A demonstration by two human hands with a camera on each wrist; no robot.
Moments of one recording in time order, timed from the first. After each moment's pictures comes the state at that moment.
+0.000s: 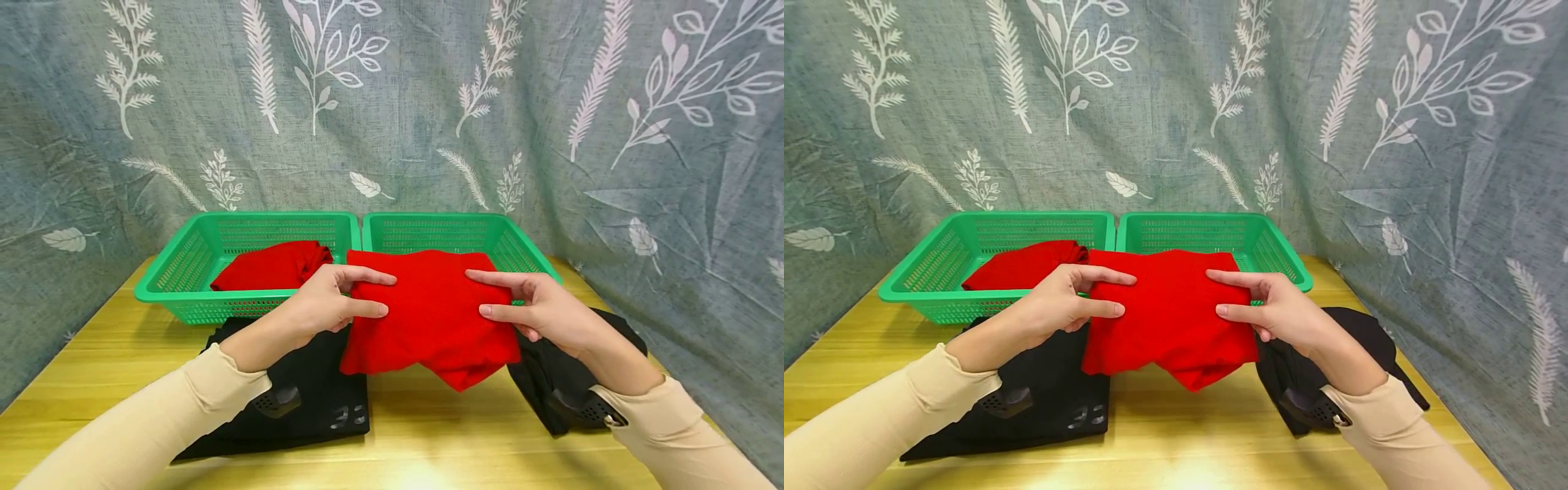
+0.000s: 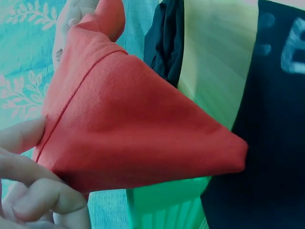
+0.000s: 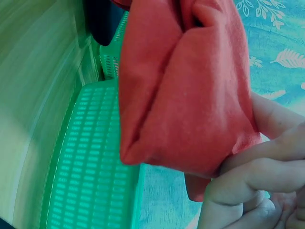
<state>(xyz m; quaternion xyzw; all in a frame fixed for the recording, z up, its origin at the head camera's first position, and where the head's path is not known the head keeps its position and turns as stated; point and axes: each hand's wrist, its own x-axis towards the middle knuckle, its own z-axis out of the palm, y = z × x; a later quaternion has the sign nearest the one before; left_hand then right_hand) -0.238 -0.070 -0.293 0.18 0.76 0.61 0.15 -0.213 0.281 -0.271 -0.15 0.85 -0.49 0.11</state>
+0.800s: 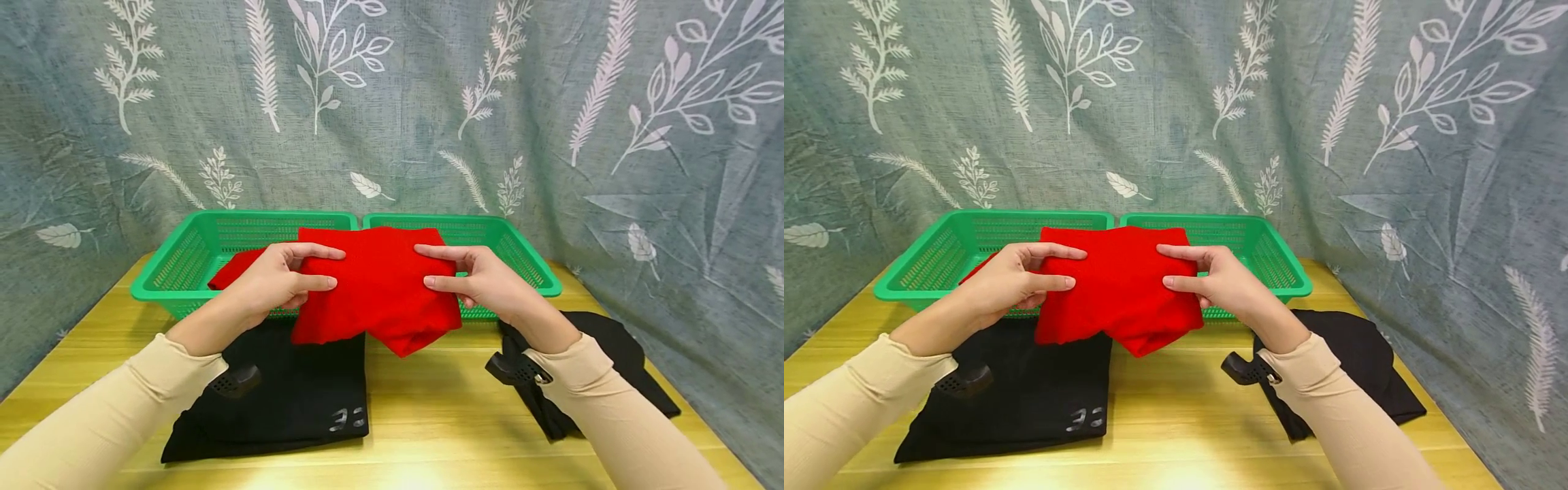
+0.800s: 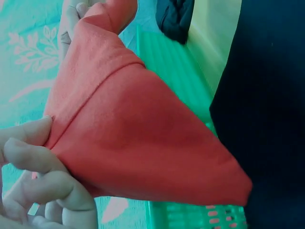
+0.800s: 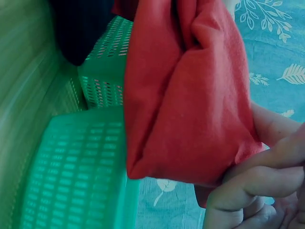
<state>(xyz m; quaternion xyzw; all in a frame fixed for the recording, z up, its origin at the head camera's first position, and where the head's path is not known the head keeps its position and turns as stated) -0.252 -0.135 -0.279 0.16 0.78 0.60 0.10 -0.259 0.212 -0.262 -0.16 0.84 -0.50 0.11</state>
